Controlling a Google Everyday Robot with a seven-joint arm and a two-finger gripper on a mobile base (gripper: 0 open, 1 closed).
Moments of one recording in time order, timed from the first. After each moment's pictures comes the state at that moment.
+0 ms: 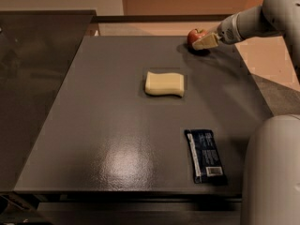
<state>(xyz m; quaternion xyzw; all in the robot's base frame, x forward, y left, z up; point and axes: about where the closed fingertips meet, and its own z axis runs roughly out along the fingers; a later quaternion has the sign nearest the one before) 0.800 -0.213 0.861 -0.38 0.80 0.16 0.43</state>
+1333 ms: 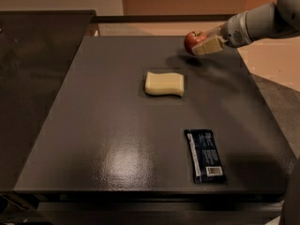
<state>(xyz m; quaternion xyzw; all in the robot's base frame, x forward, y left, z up) 0.723 -0.187 0.890 -0.44 0.77 0.19 0.42</state>
